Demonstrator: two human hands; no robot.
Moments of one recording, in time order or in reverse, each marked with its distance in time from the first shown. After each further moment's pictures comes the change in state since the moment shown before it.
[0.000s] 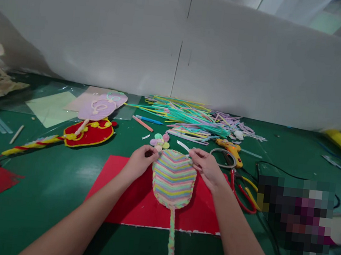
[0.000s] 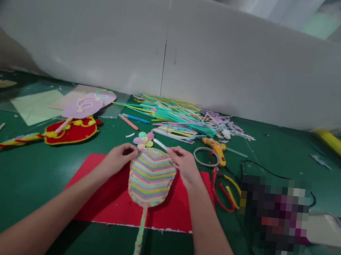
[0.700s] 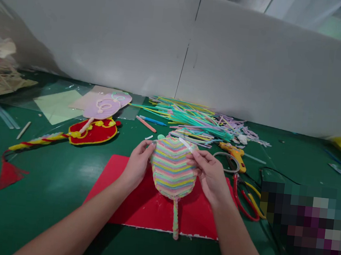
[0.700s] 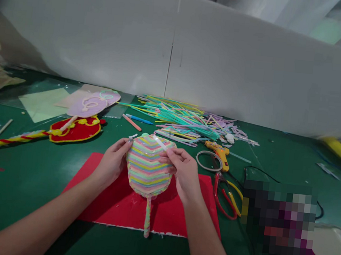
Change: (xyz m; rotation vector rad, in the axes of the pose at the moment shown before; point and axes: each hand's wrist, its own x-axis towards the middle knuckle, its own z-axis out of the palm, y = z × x) left_hand -0.014 0.019 0.012 -0.602 0.140 -0.057; right_hand -0.025 -0.017 0.025 0.130 0.074 0.020
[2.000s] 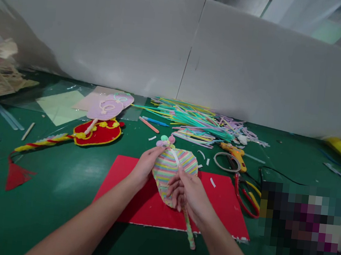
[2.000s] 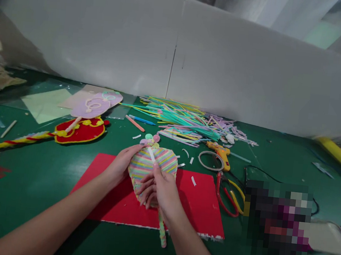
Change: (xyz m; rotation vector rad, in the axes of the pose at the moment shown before) left_hand 0.003 -0.004 -0.002 -0.009 -0.066 -0.226; right_hand -0.043 0.028 0.042 -0.147 -0.130 0.377
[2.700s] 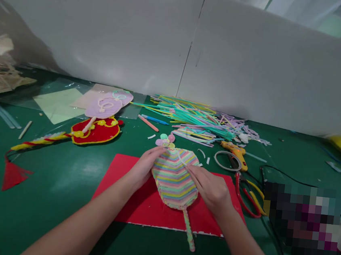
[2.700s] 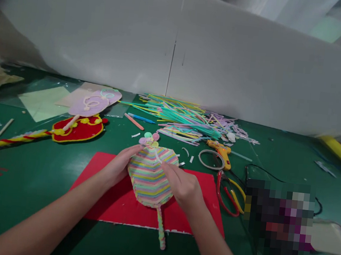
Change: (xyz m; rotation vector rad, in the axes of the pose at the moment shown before) left_hand -0.003 0.001 0.001 -0.029 -0.058 -0.095; right_hand 0.007 -0.005 -0.076 -1.494 0.164 -1.540
